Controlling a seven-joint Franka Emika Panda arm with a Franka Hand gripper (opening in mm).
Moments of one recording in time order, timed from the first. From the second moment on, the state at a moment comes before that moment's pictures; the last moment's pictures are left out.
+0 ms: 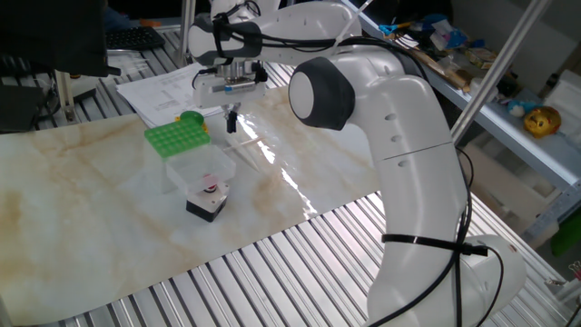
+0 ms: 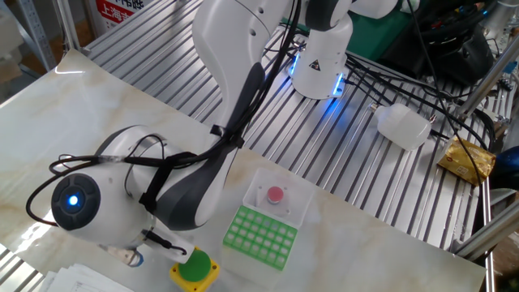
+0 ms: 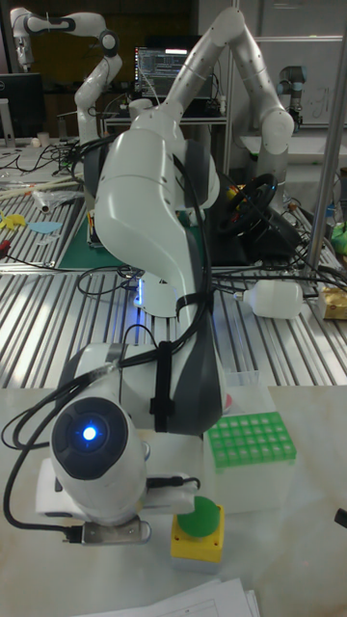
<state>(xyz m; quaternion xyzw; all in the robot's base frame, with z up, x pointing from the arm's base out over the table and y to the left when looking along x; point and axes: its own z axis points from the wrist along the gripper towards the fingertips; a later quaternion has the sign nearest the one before) 0.684 -0.060 0.084 0.01 -0.99 -0.01 0.17</state>
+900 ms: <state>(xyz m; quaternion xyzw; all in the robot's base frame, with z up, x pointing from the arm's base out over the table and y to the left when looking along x) 0.684 -0.060 0.083 0.01 -0.98 0.00 0.17</state>
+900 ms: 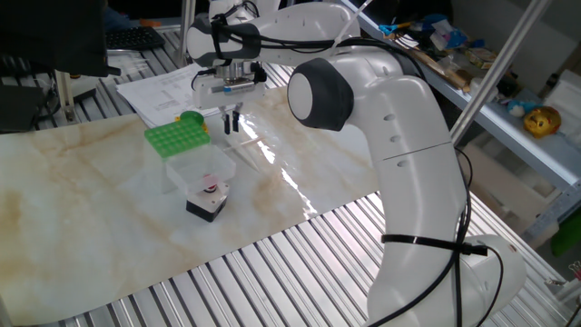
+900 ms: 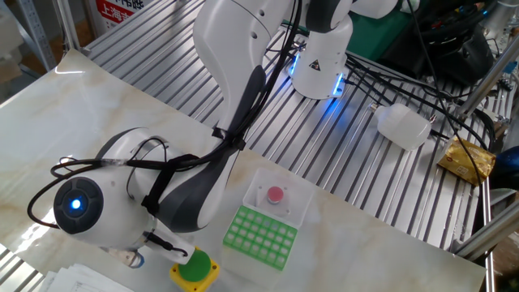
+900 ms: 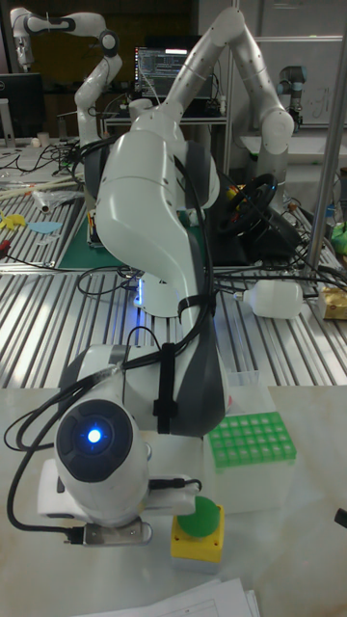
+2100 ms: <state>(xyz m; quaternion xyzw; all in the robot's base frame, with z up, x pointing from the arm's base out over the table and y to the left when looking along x) 0.685 -0.060 0.082 0.01 -0.98 0.00 0.17</state>
